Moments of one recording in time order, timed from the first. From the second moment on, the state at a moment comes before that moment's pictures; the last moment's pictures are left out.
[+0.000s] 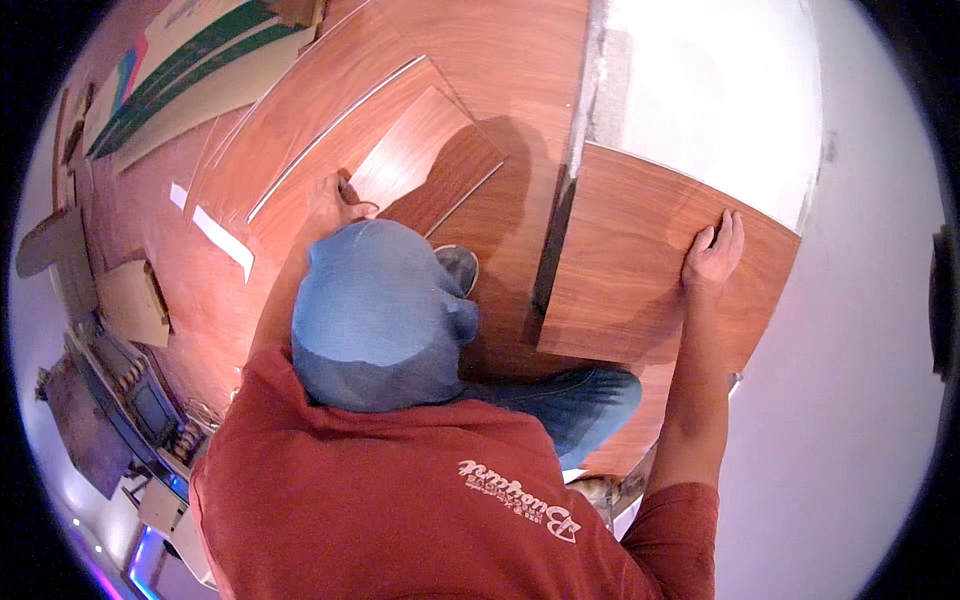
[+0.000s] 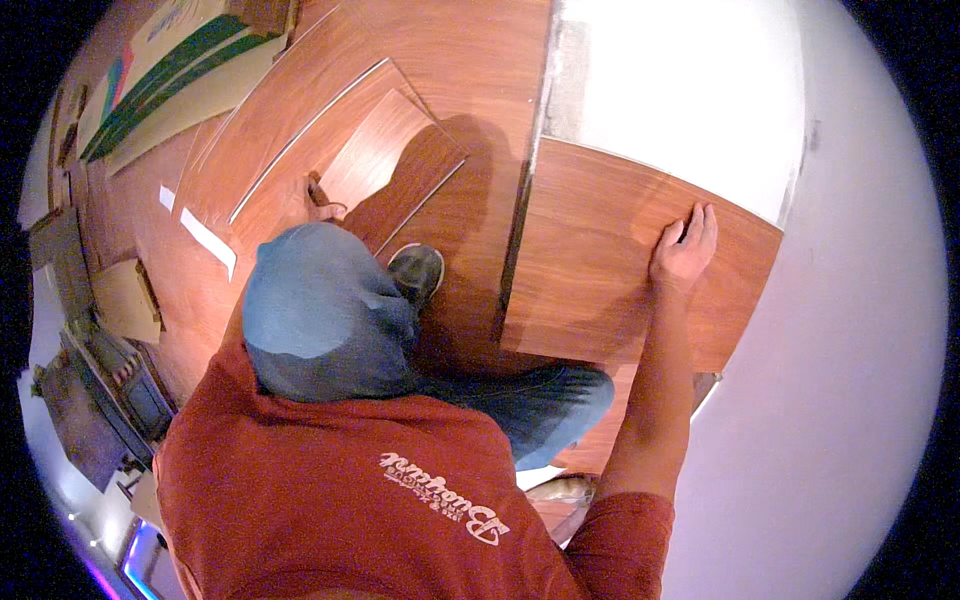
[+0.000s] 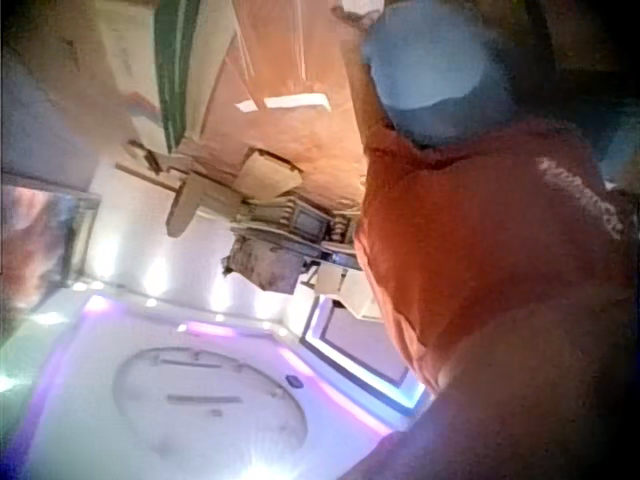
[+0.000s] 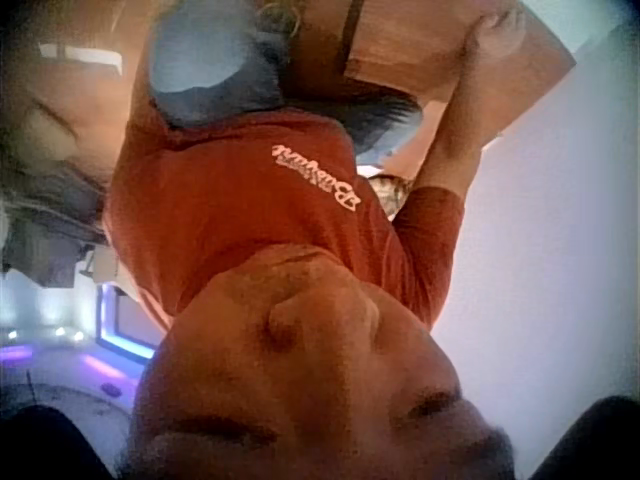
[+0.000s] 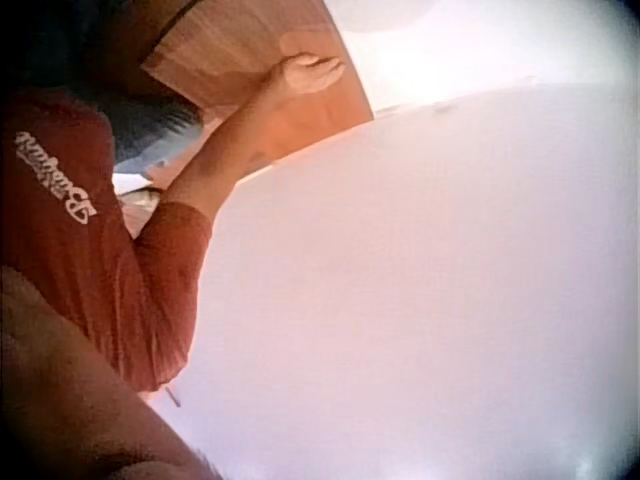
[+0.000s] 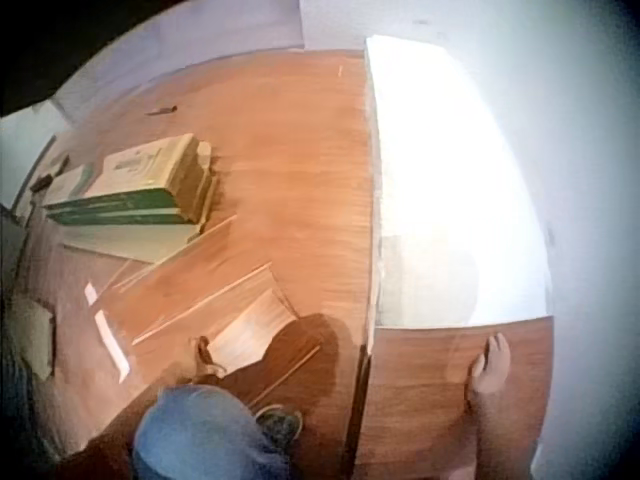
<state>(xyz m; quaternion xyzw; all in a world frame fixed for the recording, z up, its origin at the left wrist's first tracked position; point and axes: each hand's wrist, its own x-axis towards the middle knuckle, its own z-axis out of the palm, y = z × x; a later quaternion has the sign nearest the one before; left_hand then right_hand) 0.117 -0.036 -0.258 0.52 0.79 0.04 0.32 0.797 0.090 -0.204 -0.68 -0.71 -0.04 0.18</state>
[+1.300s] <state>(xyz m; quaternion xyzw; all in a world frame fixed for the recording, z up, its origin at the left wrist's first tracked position) 0.609 0.262 -0.114 0.01 0.43 0.40 0.81 0.795 0.090 -0.186 -0.74 -0.64 0.01 0.21</state>
